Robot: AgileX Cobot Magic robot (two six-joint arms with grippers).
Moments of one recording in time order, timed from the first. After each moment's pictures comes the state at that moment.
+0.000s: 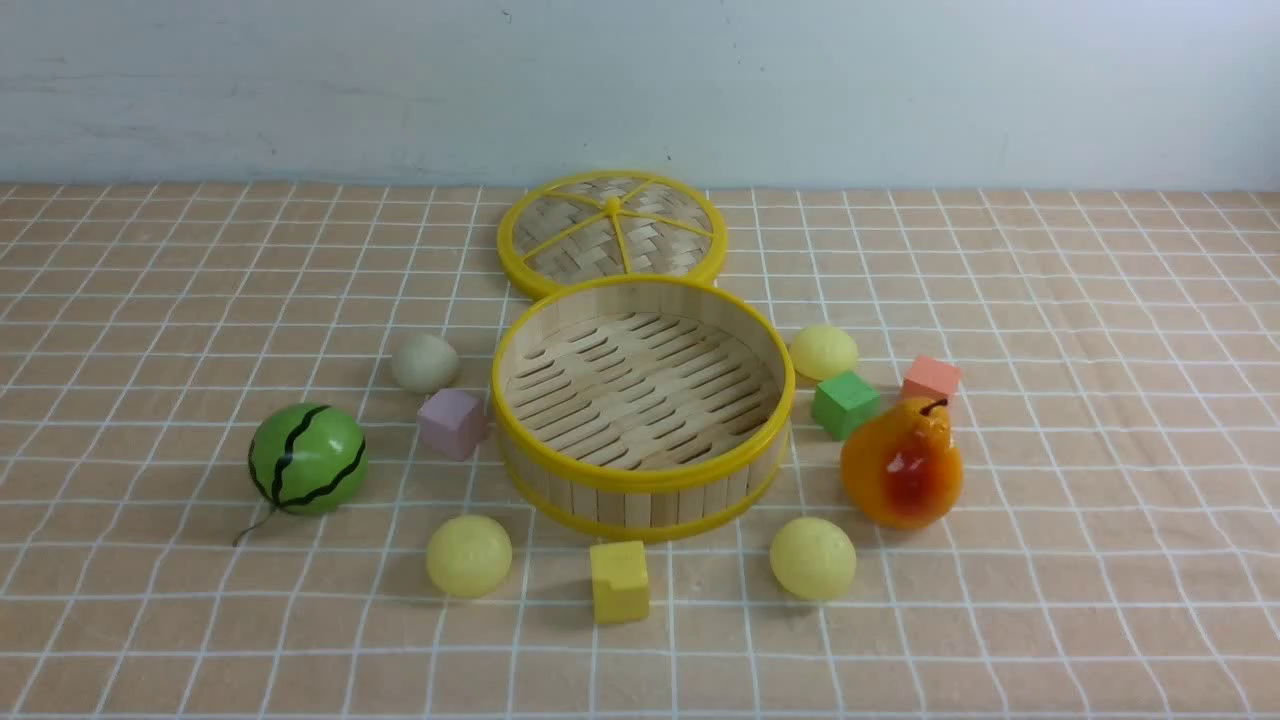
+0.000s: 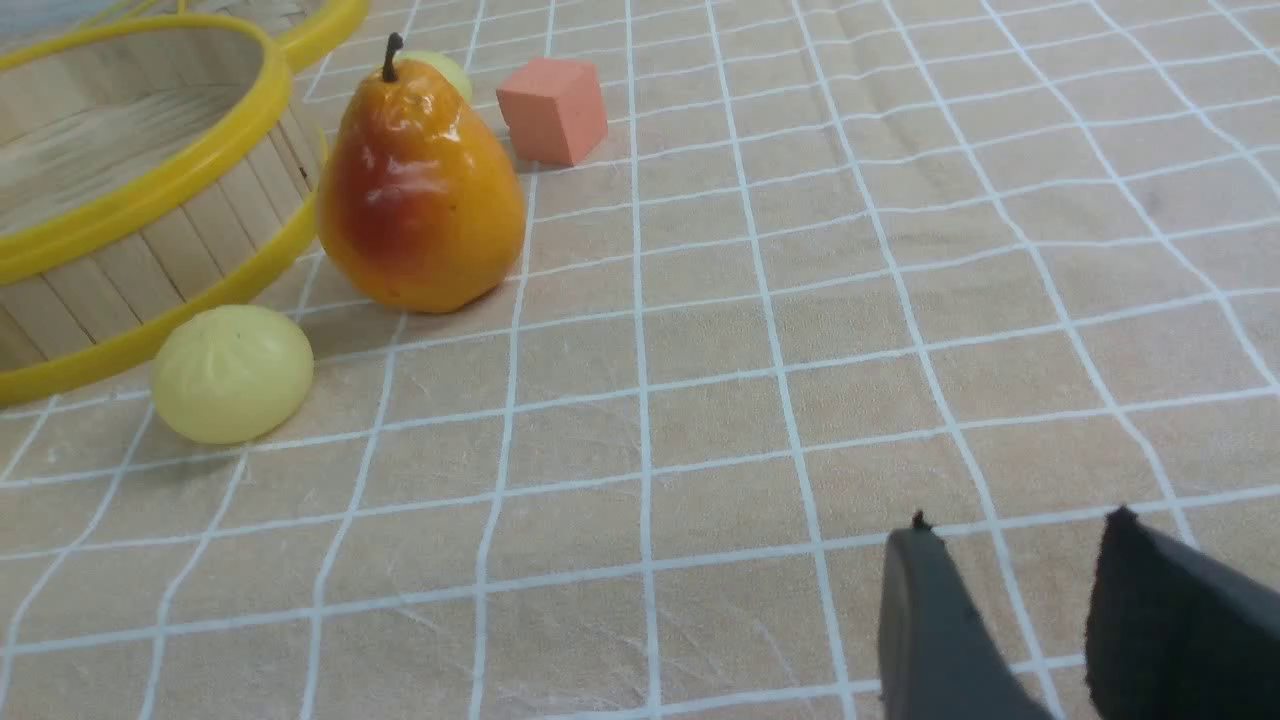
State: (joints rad) right arm -0.03 -0.01 0.02 0.12 0.40 0.06; left arm -0.12 -0.01 0.03 -0.14 0.38 -0.21
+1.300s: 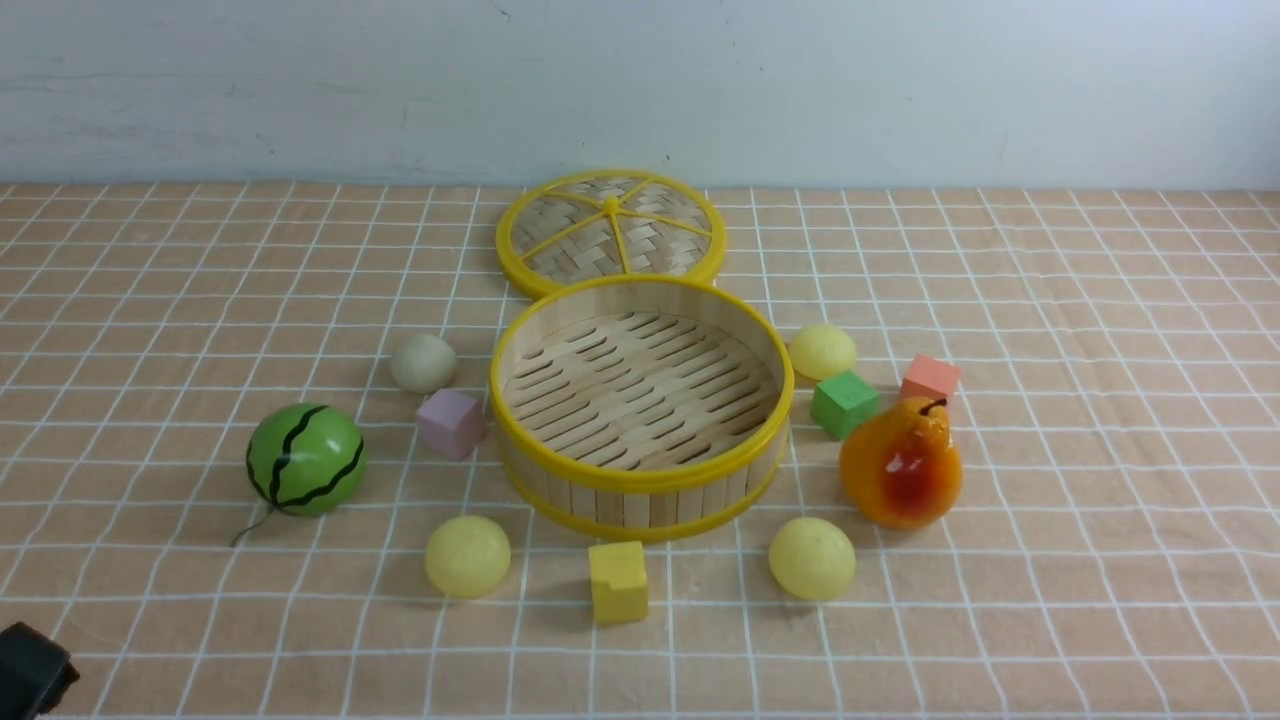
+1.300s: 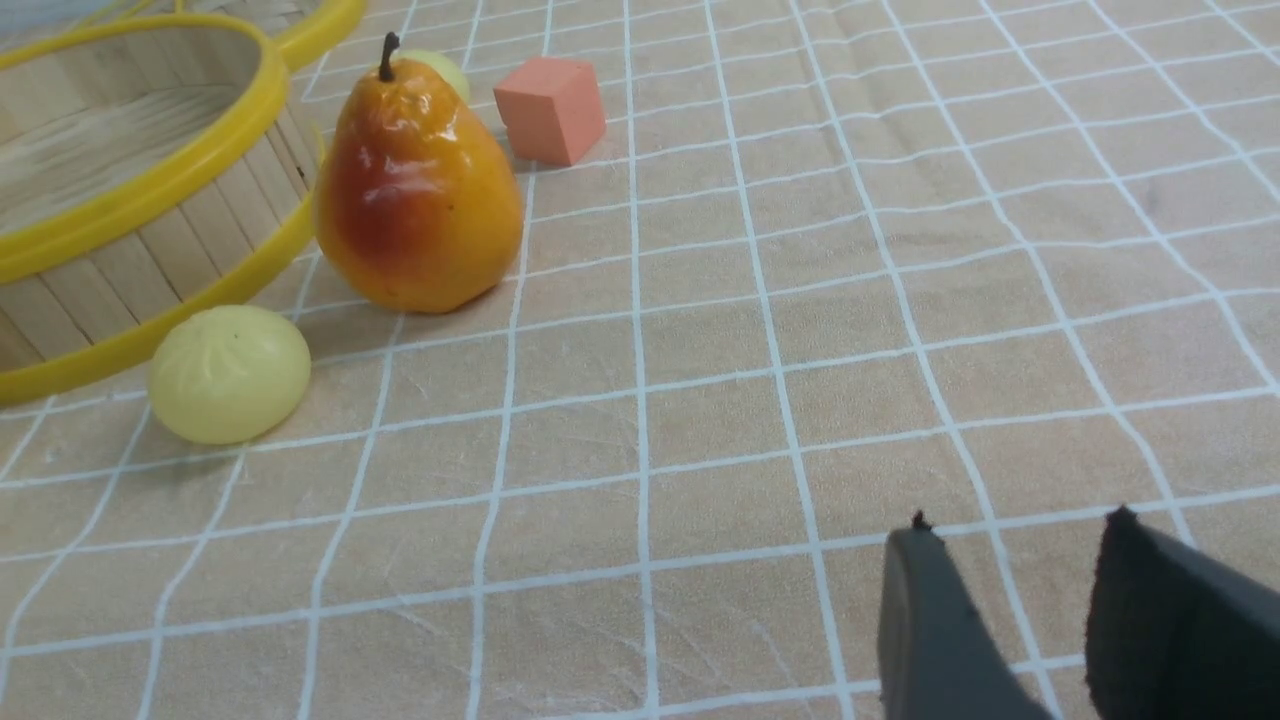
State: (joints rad) right arm -0.03 -0.01 0.02 0.12 0.40 0.06; left arm -0.12 0.03 -0.18 -0.64 0.28 -0.28
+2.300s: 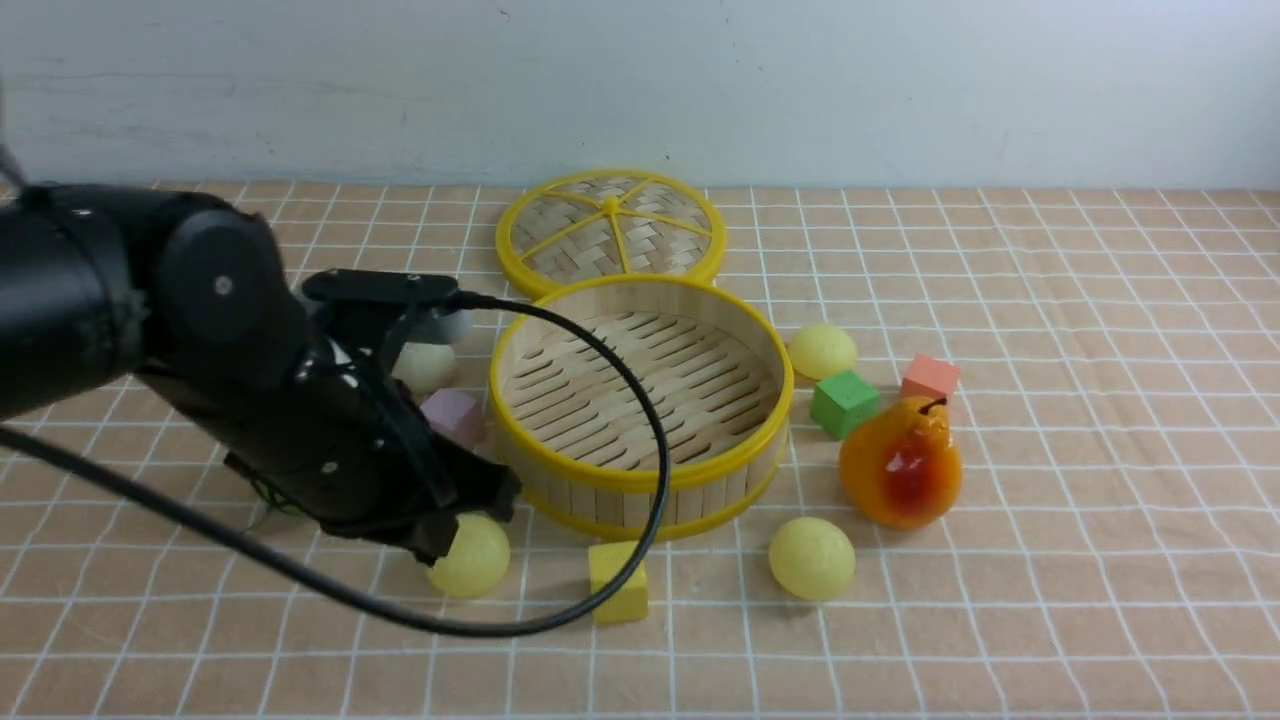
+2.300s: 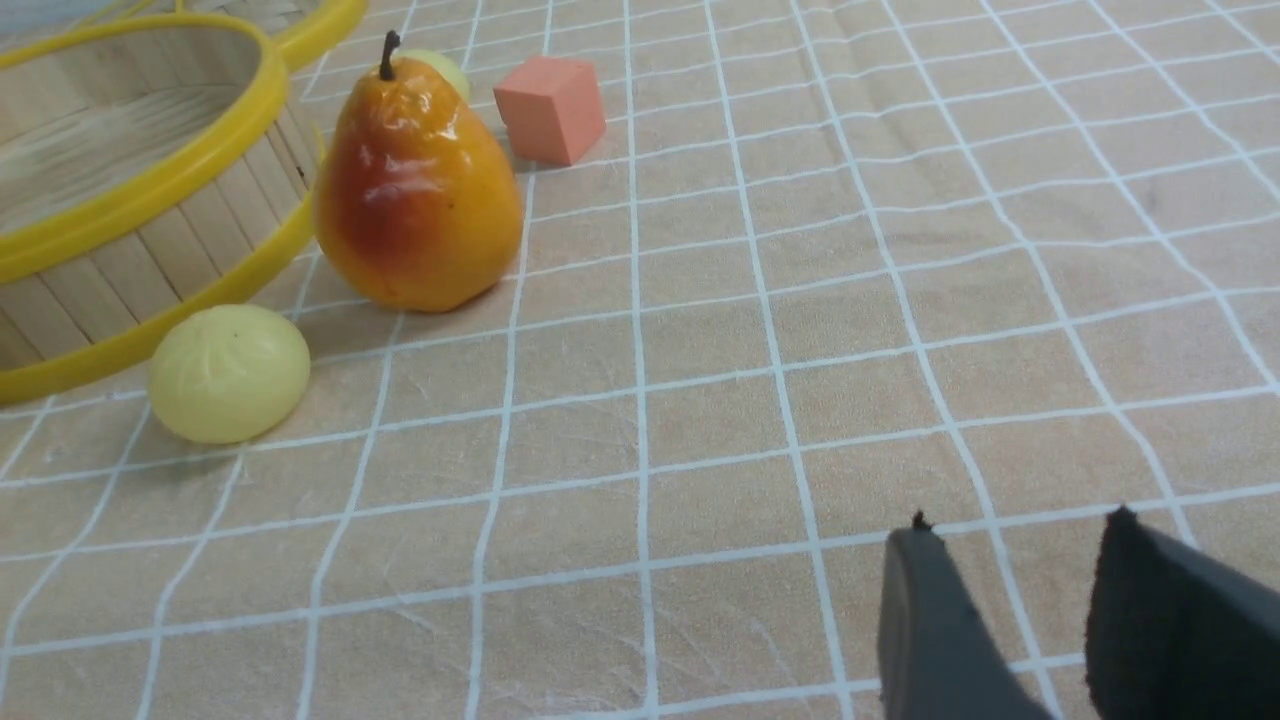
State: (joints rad) right arm -0.03 -0.01 0.02 0.12 0.40 0.06; left arm -0.41 1.57 -1.11 -0.14 0.76 -0.04
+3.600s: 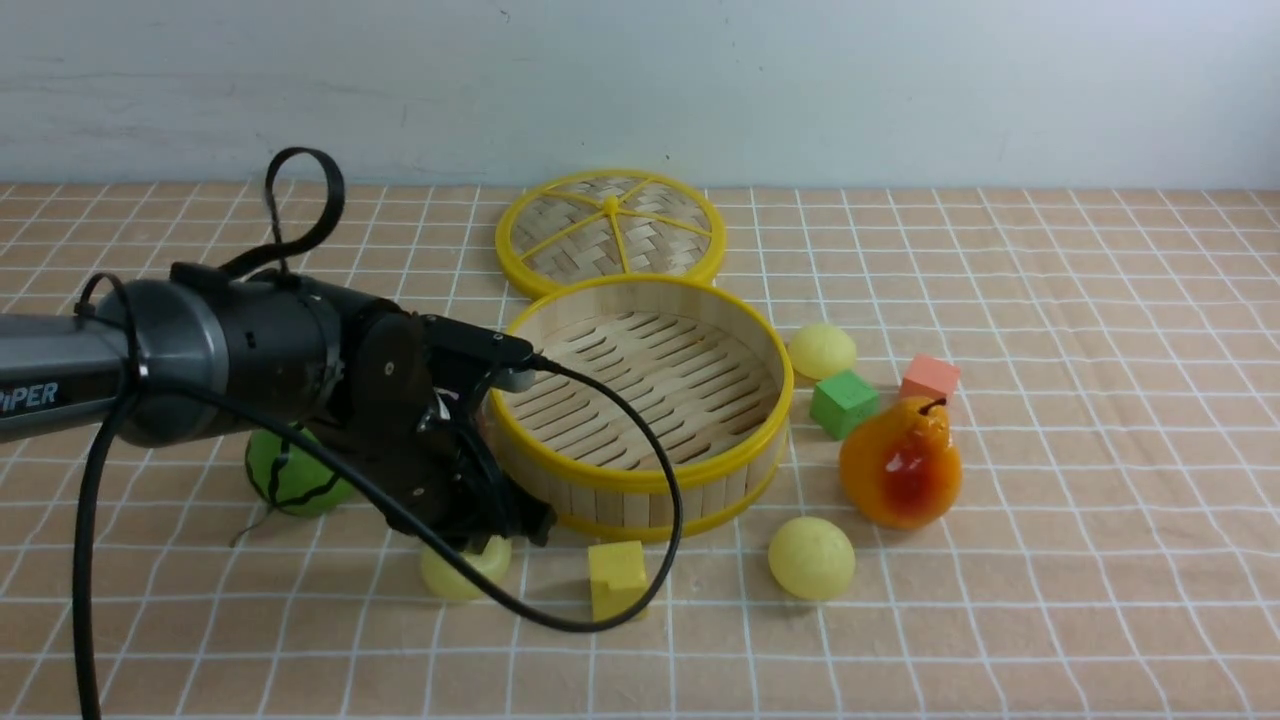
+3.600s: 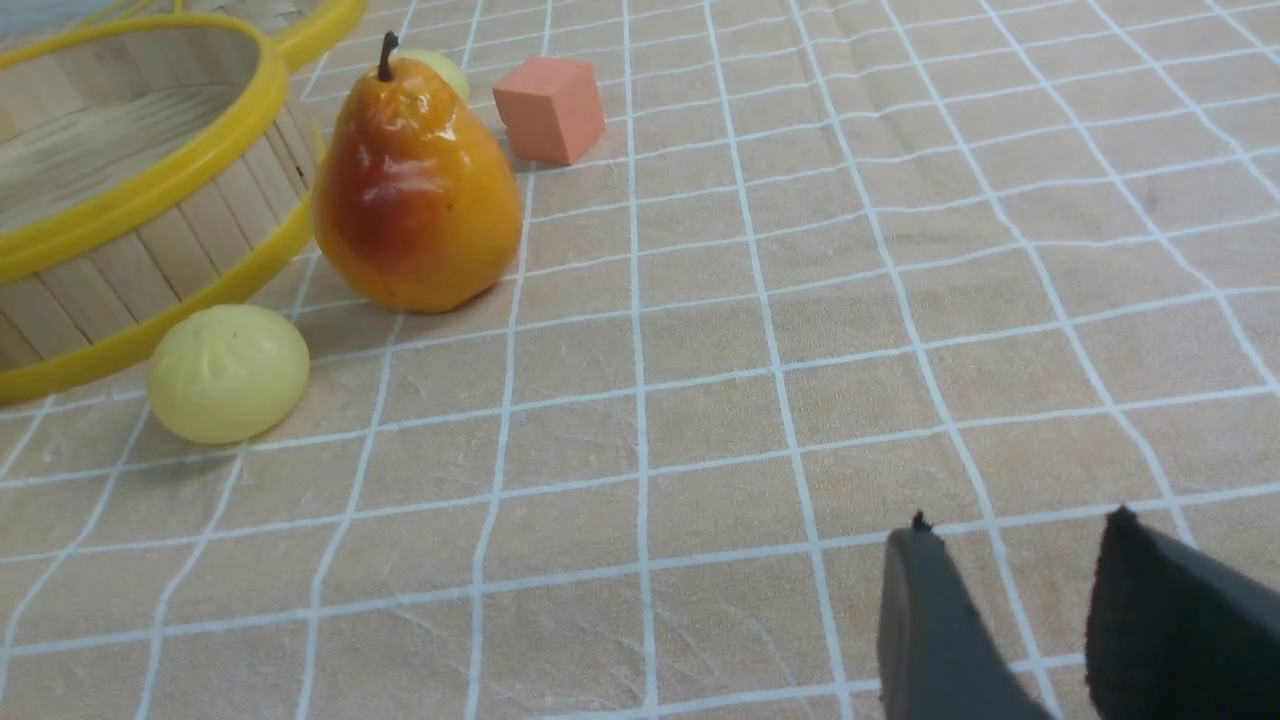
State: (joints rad) right arm -0.03 -0.01 0.02 0.12 0.40 0.06; left arm -0.41 1.84 -1.16 -0.01 0.54 0.00
